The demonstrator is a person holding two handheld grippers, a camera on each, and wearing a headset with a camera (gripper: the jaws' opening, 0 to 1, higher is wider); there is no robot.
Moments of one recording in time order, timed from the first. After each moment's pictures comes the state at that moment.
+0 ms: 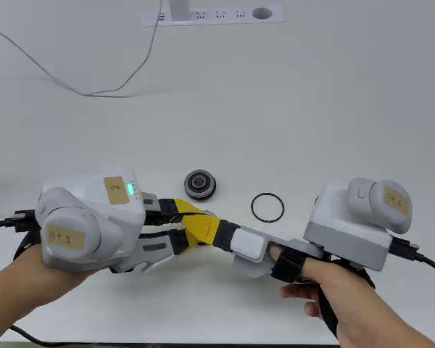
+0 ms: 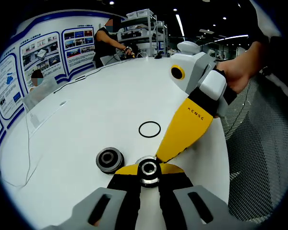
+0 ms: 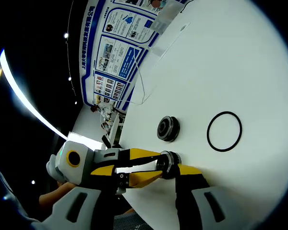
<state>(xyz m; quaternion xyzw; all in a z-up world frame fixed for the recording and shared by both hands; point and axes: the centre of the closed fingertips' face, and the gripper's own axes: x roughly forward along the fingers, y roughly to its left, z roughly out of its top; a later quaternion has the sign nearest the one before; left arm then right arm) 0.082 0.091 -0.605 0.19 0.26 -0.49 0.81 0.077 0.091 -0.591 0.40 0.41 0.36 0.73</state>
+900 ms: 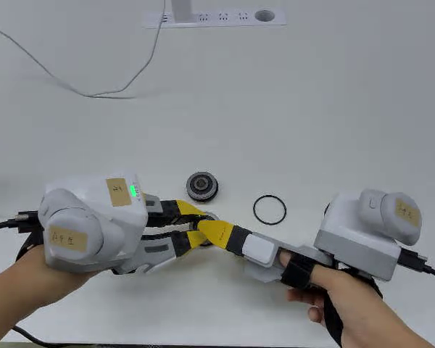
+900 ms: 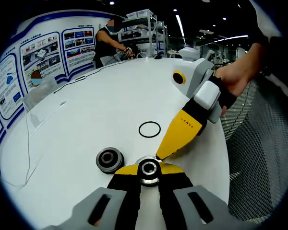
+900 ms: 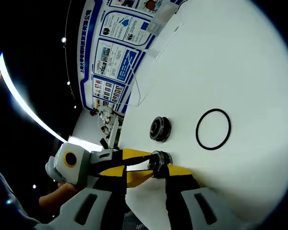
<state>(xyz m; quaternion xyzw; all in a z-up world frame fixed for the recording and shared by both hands) 0.083 0.090 -0.604 0.19 0.26 -0.50 0.81 0.076 0.084 -0.599 0.42 0.41 0.35 0.73</state>
